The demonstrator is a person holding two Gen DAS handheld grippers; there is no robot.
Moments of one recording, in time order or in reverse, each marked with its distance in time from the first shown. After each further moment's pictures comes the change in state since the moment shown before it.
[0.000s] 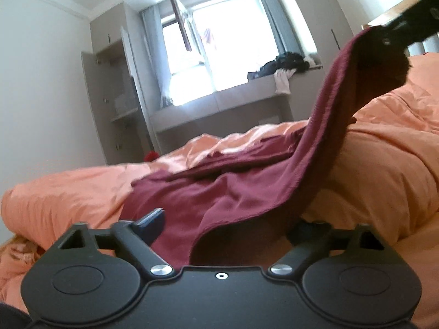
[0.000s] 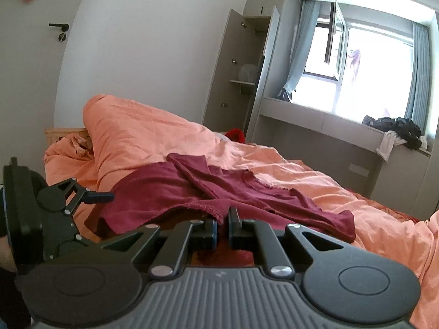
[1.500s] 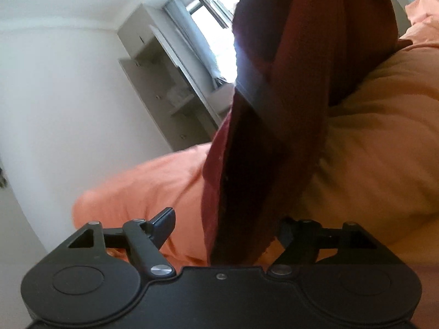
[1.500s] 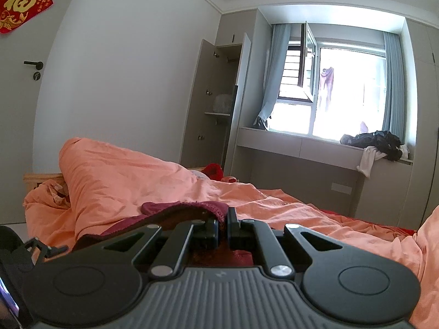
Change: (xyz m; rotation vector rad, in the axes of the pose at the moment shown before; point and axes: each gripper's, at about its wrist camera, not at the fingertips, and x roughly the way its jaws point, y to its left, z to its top) left arm 0.003 0.011 -0.035 0.216 0.118 0.350; right arm -0.003 -0.032 0.050 0.087 -0.133 -0.092
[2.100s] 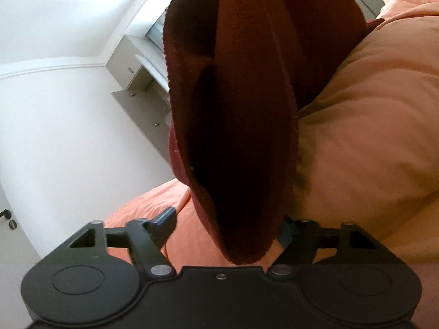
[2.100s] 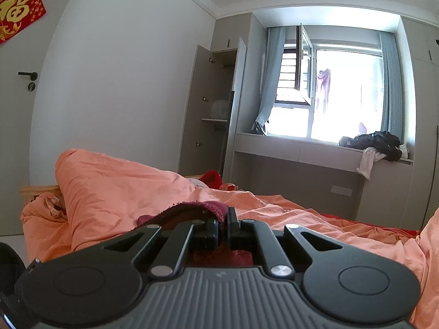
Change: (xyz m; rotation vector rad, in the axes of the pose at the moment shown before) left arm -0.016 -0.027 -0.009 0.140 -0.076 0.015; right arm 0.013 -0.012 0.014 0.033 -0.025 -0.002
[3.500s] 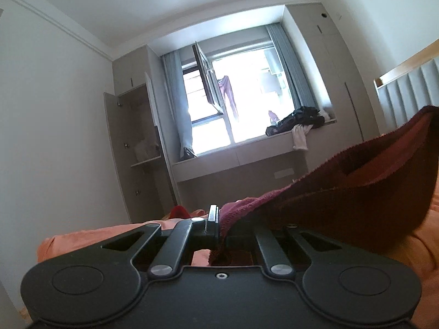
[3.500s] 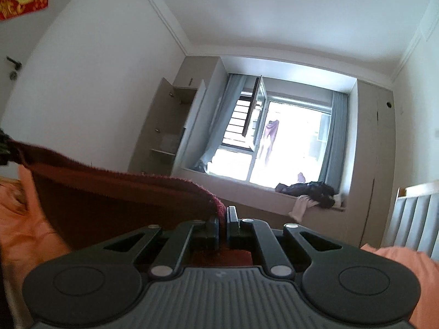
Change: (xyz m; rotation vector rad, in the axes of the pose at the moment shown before) left arm -0.060 0.234 0.066 -0.438 -0.239 -0.275; right arm -0.133 0.032 -0.031 -0.157 -0.177 -0.286
